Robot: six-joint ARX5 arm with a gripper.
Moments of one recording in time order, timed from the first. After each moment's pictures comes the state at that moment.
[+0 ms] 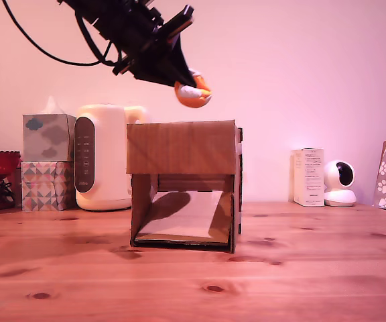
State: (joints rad) arm -0.51 1.72 1.46 -0.27 0.33 0.02
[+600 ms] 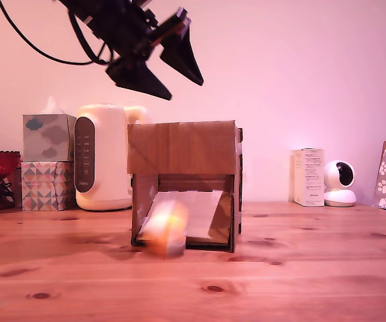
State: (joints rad) arm -0.51 1.68 1.46 -0.39 0.32 0.03
